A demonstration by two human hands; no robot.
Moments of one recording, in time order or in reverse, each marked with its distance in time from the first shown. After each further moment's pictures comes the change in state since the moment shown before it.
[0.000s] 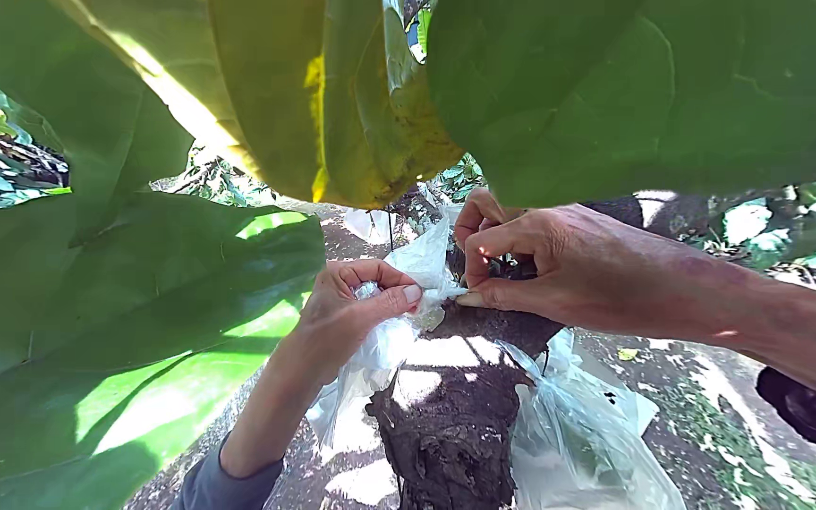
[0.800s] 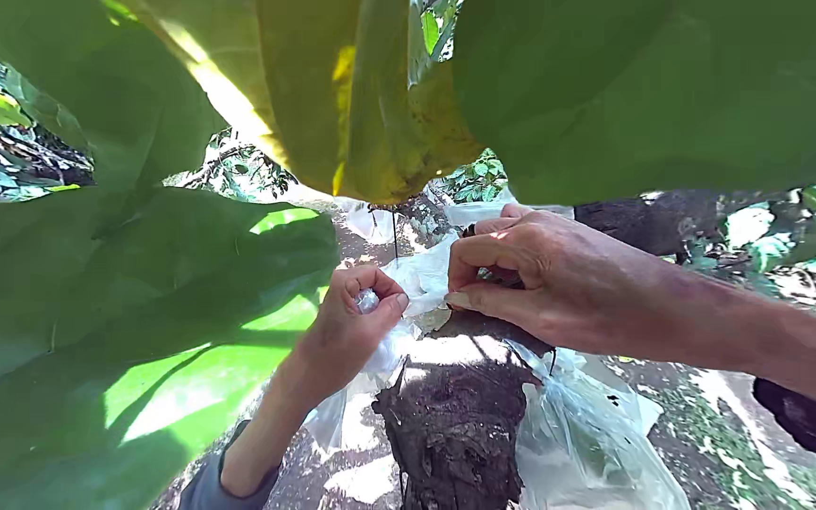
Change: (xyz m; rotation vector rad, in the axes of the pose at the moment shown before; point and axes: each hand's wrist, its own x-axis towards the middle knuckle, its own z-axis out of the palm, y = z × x) left_hand -0.011 -0.006 -0.004 0.412 0.103 0.117; right_hand 0.007 -0.016 0.012 -0.093 0.020 -0.049
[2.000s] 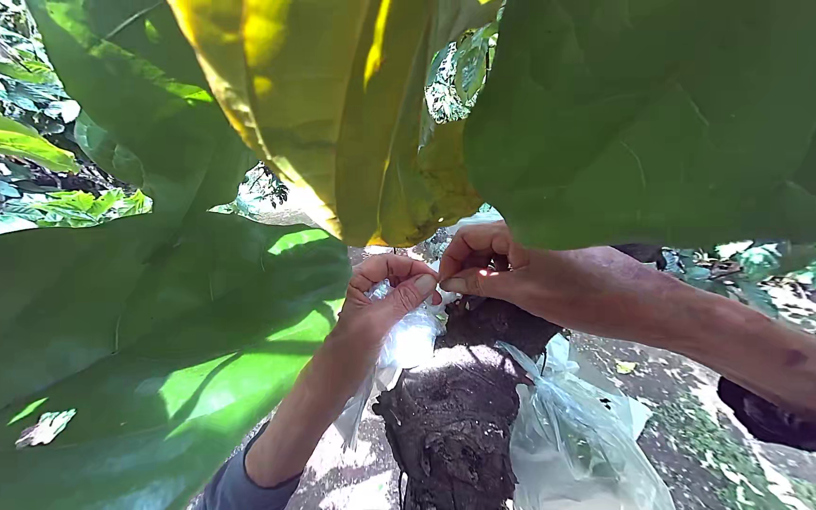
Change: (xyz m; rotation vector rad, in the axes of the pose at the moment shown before) left_hand 0.008 0.013 0.020 -0.552 0.037 0.105; right_hand 0.002 0.006 0.001 0.278 0.002 0.195
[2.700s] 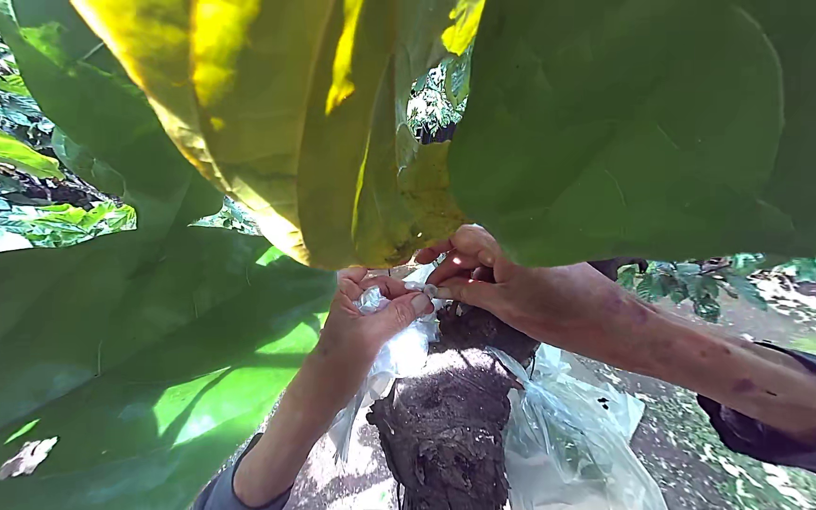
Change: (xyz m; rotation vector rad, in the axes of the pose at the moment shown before) left_hand -0.005 0.013 0.003 0.082 0.077 -0.079; right_hand -0.003 -0.006 0.014 -0.124 0.149 -0.015
